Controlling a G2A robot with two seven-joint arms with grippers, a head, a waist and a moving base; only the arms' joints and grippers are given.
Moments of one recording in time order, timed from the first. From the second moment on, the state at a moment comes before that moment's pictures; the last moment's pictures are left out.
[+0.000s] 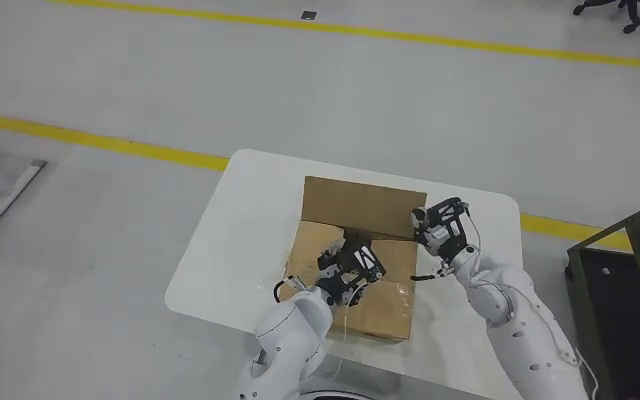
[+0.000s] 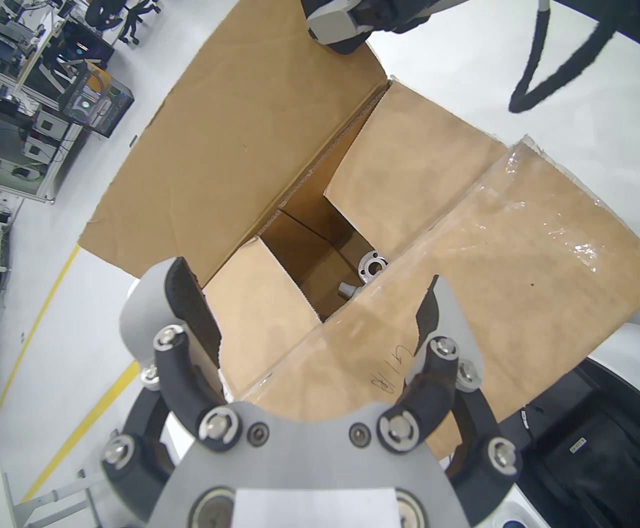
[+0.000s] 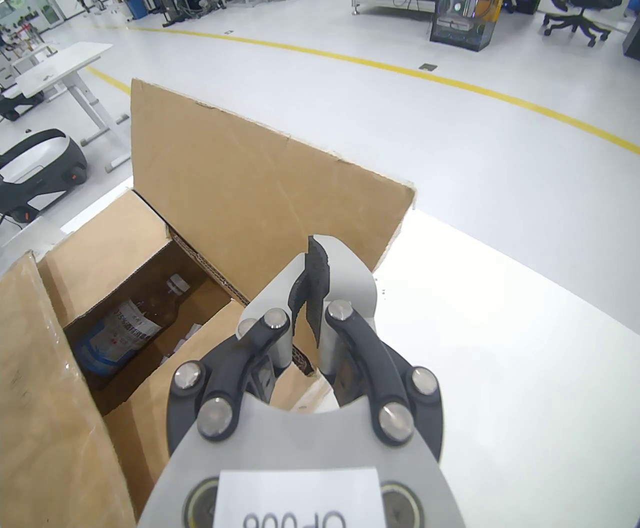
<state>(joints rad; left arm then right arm) 1.40 -1.70 -1.11 -1.84 2.13 -0.54 -0.59 -1.19 -1.15 1.37 -1.46 -1.04 -0.35 0.26</state>
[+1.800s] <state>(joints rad) 1.41 -1.65 -1.35 -1.99 1.78 -0.56 -0.79 -1.71 -1.09 1.80 -1.76 -1.01 -0.75 0.07</state>
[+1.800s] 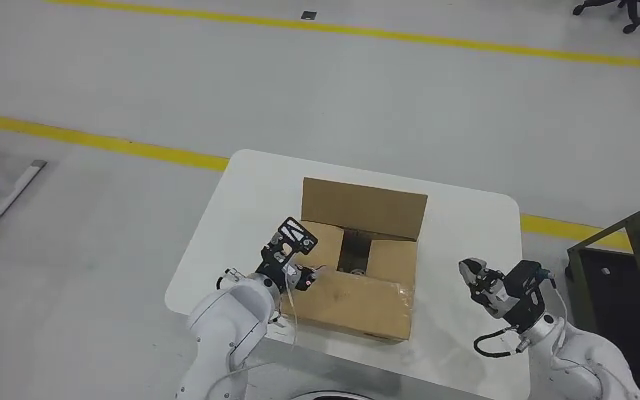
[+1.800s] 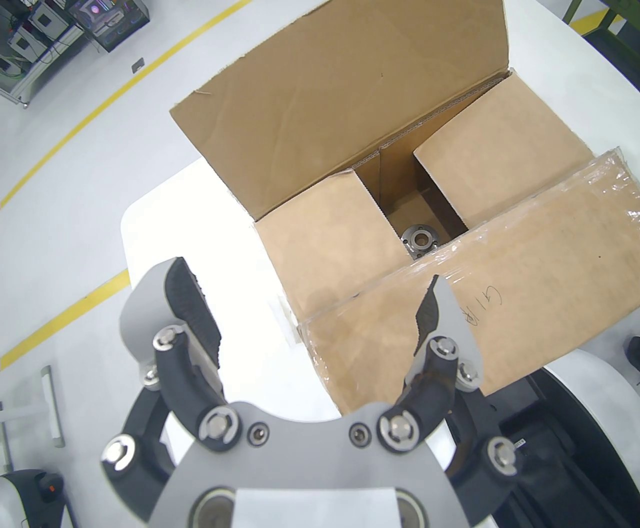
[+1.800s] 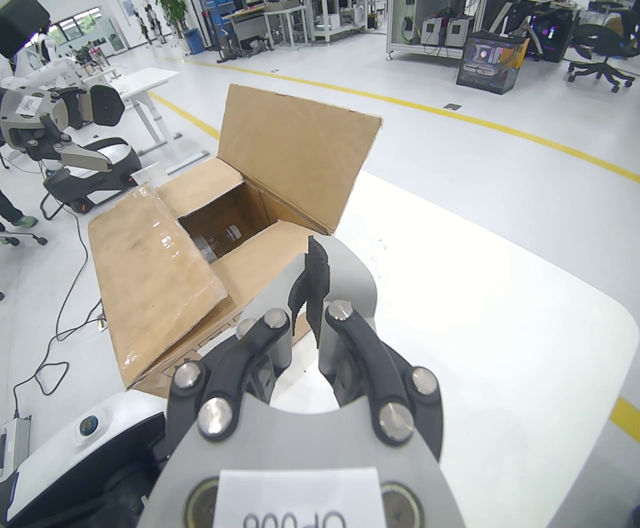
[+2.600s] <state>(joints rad) 1.41 -1.65 -1.35 -1.99 1.78 -0.56 -0.79 -1.66 -1.07 1.70 -1.75 -0.65 -0.84 0.54</state>
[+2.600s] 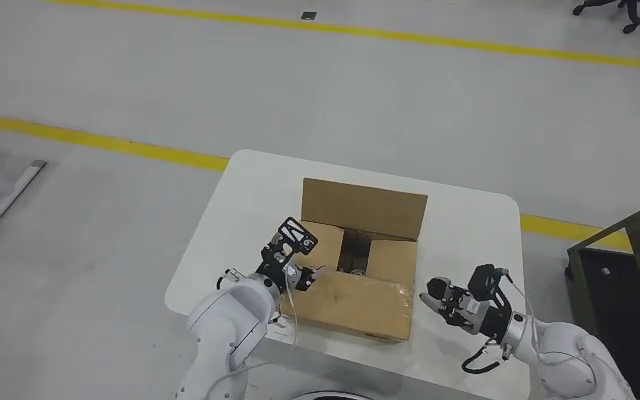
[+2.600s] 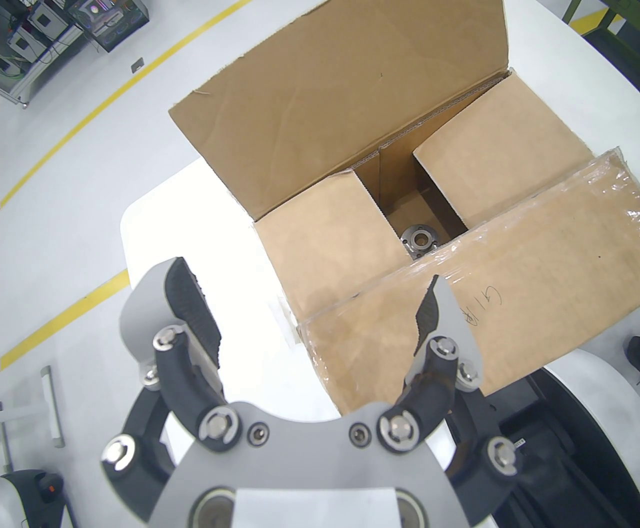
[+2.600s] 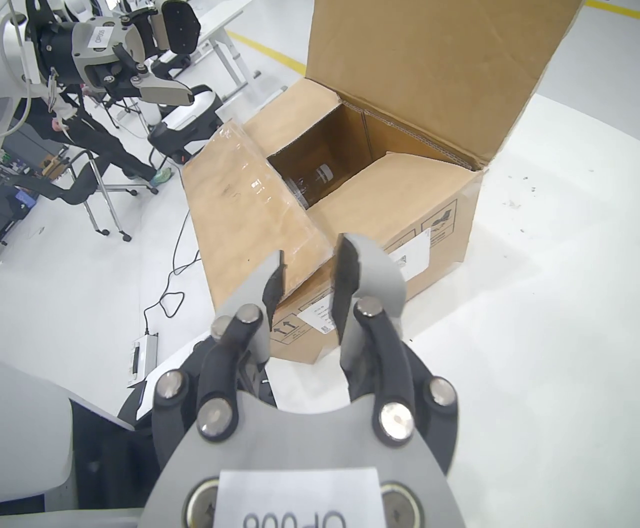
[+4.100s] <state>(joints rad) 1.41 -1.65 -1.35 -1.99 1.78 -0.56 -0.79 -1.36 -1.02 1.47 -1.49 0.03 -0.65 1.08</state>
